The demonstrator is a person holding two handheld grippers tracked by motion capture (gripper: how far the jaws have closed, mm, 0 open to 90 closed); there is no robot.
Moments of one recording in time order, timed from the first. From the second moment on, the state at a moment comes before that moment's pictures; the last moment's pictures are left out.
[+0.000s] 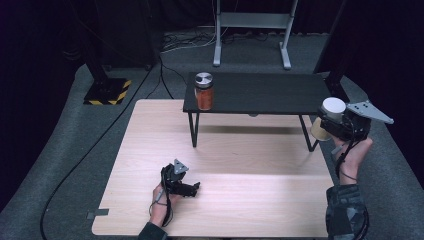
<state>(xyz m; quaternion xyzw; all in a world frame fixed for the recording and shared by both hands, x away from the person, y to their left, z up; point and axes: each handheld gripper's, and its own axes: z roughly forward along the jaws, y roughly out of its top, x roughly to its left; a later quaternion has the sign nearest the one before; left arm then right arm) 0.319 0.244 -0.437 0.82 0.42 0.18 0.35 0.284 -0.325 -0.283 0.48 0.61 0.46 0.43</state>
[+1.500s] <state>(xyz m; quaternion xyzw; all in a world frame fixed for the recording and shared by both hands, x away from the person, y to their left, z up) 0.319 0.244 -0.437 0.82 0.42 0.18 0.35 0.305 -0.320 -0.236 0.47 0.60 0.46 0.45</state>
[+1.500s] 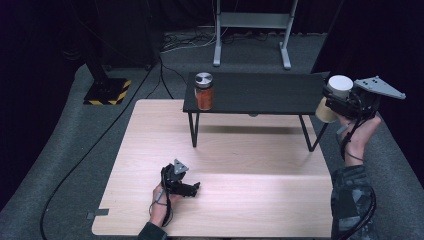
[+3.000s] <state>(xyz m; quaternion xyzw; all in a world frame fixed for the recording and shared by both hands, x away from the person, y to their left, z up) 0.319 0.245 -0.437 0.82 0.42 0.18 0.35 0.356 -0.321 -0.242 0.51 0.58 0.48 0.42</state>
